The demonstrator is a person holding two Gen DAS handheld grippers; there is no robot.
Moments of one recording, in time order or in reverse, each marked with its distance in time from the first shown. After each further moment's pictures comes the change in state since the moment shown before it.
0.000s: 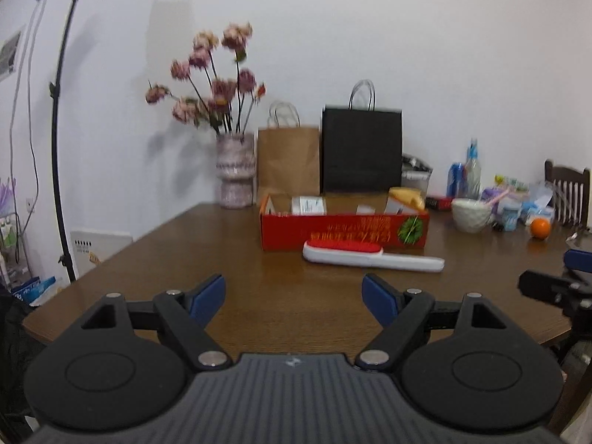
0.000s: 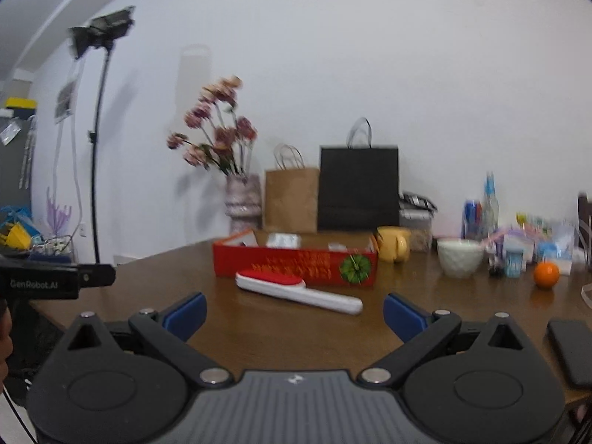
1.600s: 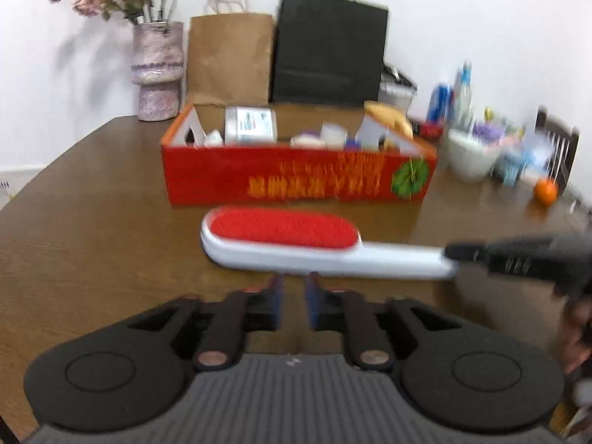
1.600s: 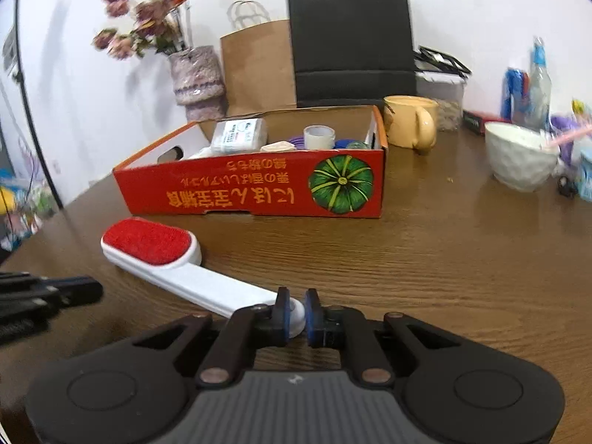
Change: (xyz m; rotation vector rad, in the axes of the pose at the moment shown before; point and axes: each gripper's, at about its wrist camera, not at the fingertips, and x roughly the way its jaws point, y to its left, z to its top) left arm 0.209 -0.012 0.039 -0.057 0.329 -0.195; right arm 0.250 -0.076 0.027 0.093 0.437 0.032
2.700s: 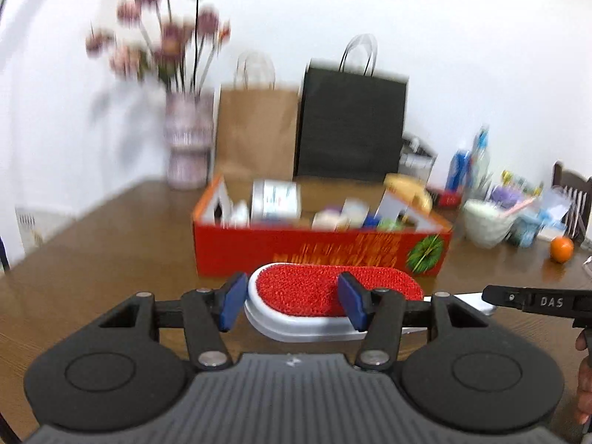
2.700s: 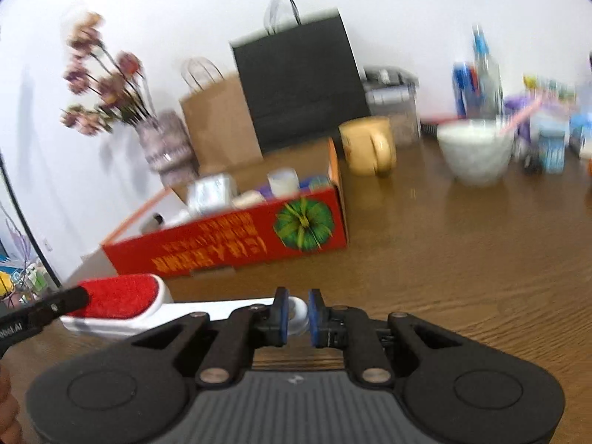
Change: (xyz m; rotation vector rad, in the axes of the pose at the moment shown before) left arm -0.033 -0.013 -0.003 0.011 -0.270 0.084; right arm -0.041 -0.008 -0.012 0.152 -0.213 -0.005
